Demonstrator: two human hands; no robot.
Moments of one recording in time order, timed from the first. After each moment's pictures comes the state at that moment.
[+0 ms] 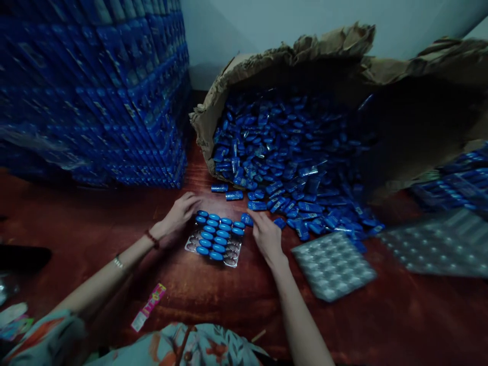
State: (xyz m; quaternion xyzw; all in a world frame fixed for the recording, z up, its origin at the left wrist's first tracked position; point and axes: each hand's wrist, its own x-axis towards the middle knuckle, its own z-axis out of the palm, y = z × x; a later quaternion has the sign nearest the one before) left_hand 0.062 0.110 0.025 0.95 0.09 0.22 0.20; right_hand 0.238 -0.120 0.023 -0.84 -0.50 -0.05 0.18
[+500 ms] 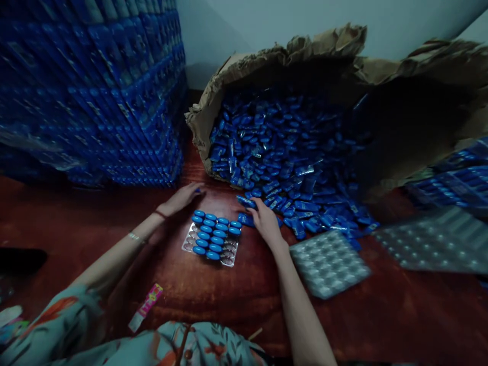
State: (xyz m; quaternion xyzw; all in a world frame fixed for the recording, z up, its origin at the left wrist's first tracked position) left_hand 0.093 0.152 0.016 0.98 0.12 0.06 0.13; right_hand 0.275 -0.105 0.022 -0.83 -0.48 0.07 0.28
